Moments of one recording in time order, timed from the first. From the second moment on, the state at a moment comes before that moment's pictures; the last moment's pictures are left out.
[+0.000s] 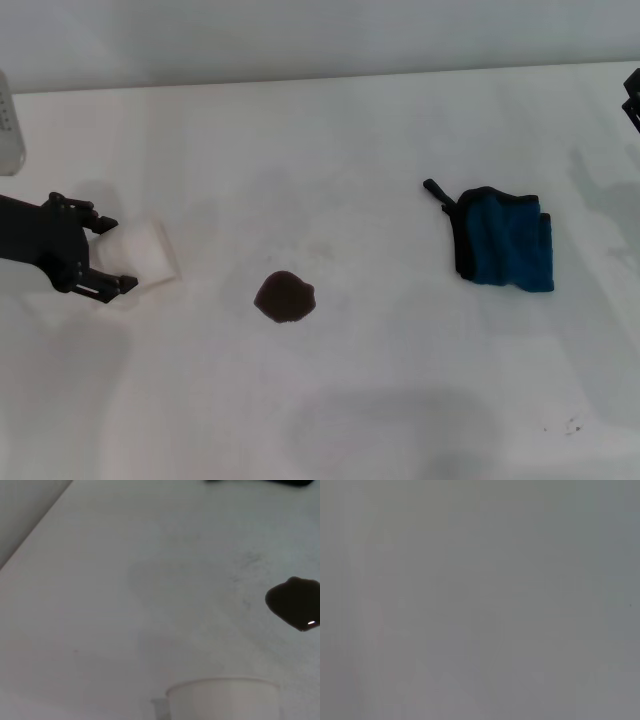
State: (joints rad) left arm -1.08 -2.07 2.85 -0.66 0.30 1.38 -1.07; right arm 0.37 2.02 -0.37 0.10 2.13 1.42 -2.71
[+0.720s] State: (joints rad) left arm -1.06 -2.08 2.85 -0.68 0.12 1.46 -1.08; right arm 0.37 2.01 -0.37 0.07 2.13 1.41 -2.71
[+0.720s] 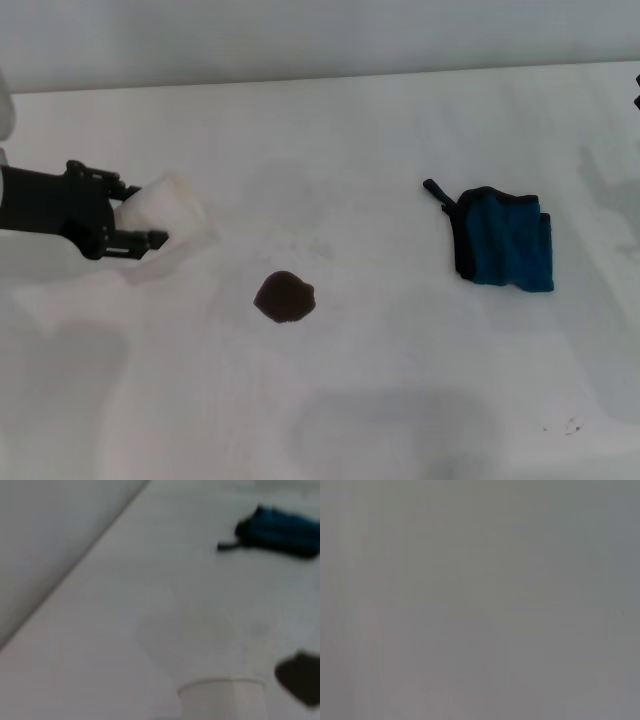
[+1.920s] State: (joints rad) left arm -0.43 -2.08 2.84 -0.20 -0.69 1.44 -0.48; right arm 0.34 2.01 -0.44 -0.05 2.12 1.41 -2.72
